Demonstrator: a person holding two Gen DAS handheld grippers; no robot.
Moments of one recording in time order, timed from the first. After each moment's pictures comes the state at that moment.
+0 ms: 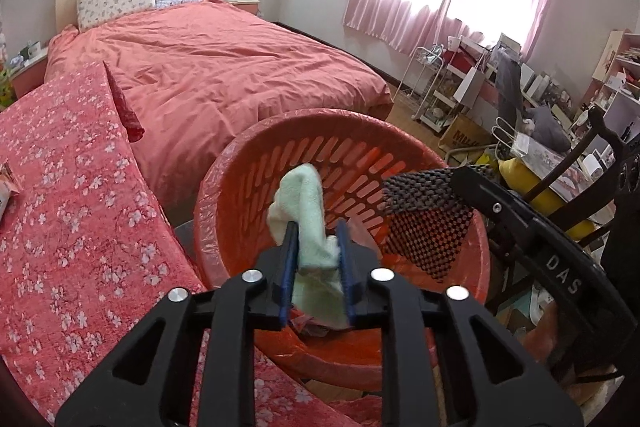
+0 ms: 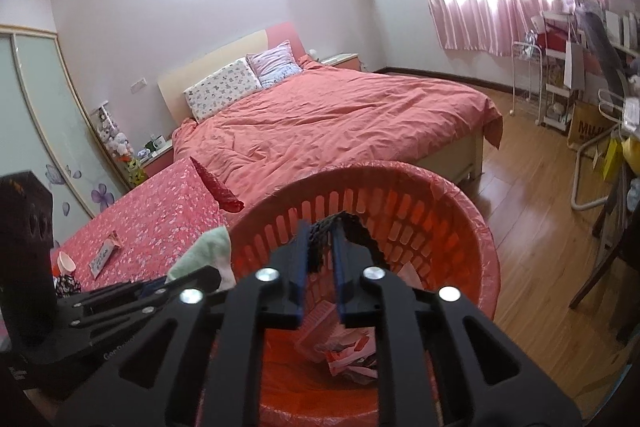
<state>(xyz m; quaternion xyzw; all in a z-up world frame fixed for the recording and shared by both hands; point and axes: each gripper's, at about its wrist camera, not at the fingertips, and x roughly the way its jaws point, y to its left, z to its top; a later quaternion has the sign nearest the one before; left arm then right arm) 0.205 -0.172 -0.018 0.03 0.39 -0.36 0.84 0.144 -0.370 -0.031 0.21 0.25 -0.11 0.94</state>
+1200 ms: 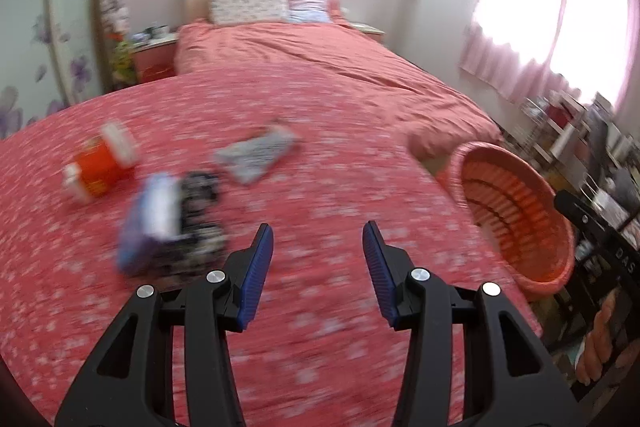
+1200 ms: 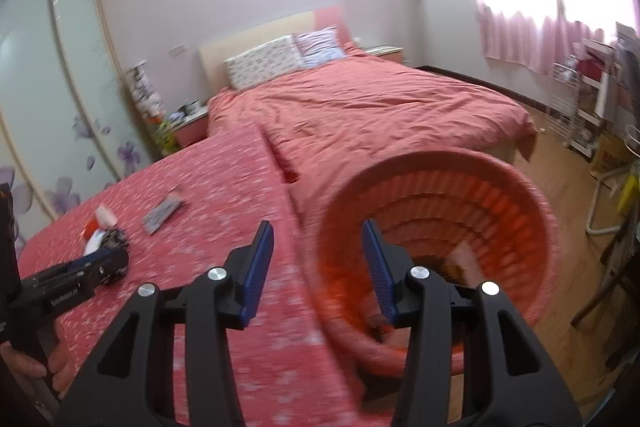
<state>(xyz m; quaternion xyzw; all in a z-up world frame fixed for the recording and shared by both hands) 0.193 0.036 0.016 0.00 0.37 -0.15 0.92 0.144 -0.236 0.000 0.13 0.28 -0.03 0.95</state>
